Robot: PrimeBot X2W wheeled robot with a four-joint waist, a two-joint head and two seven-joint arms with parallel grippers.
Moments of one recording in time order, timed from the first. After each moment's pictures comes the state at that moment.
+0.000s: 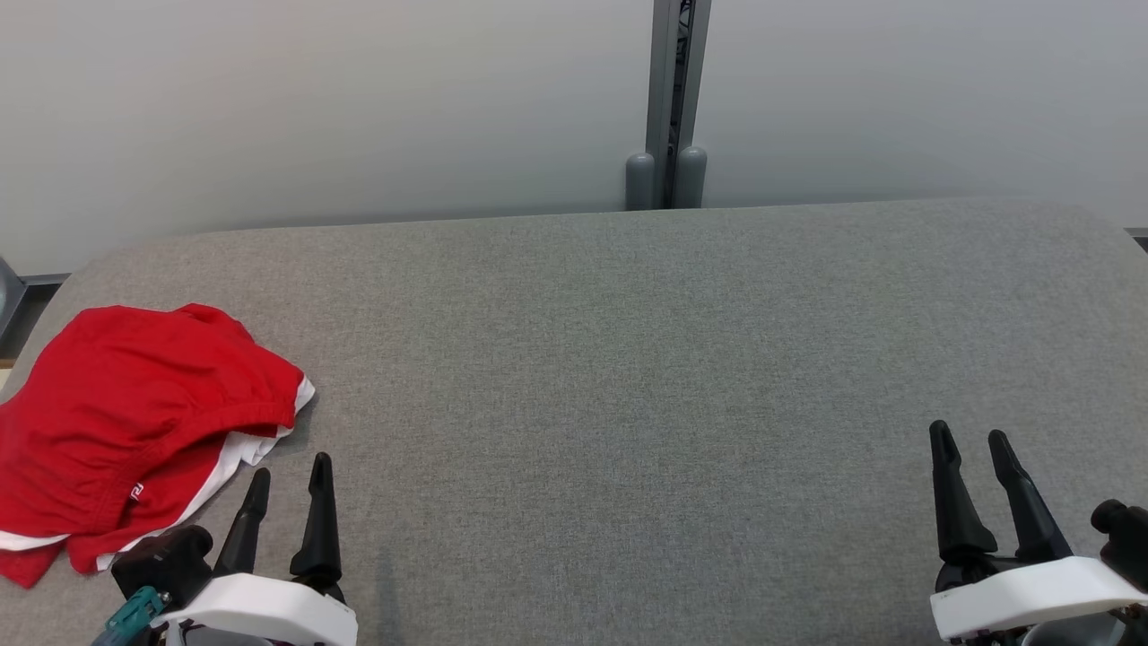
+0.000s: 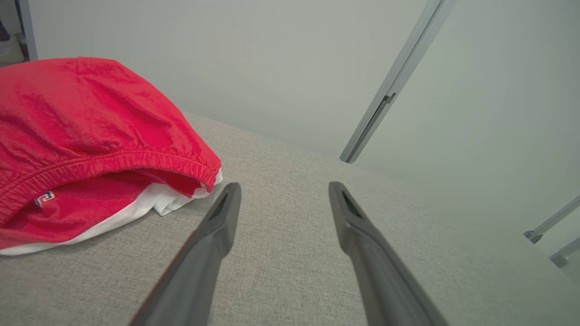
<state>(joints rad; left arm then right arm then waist) -0.02 0.07 -0.04 0.25 -0.52 -0.04 -0.14 0.01 -0.06 0.01 0.10 0.53 0.13 -0.14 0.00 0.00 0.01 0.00</state>
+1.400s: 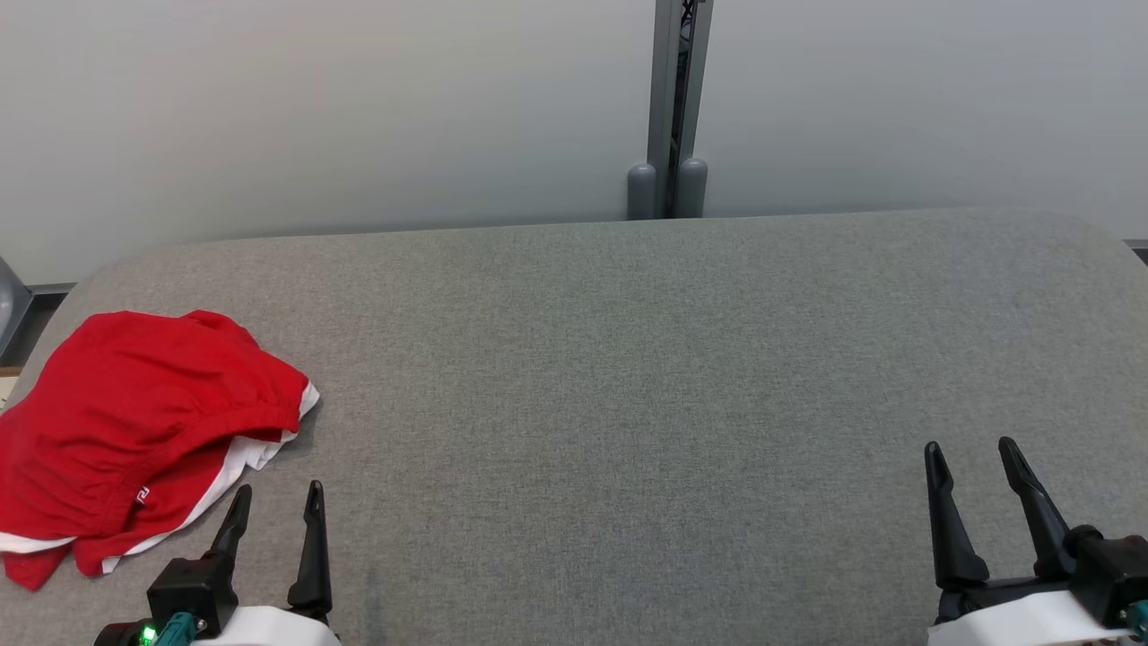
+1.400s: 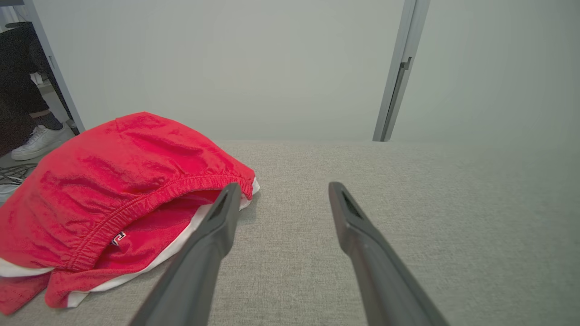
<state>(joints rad) 0.01 0.08 0.00 0.30 -0.18 -0.02 -0.24 0.06 -0.07 0.00 0.08 0.18 0.13 -0.24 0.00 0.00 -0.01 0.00</state>
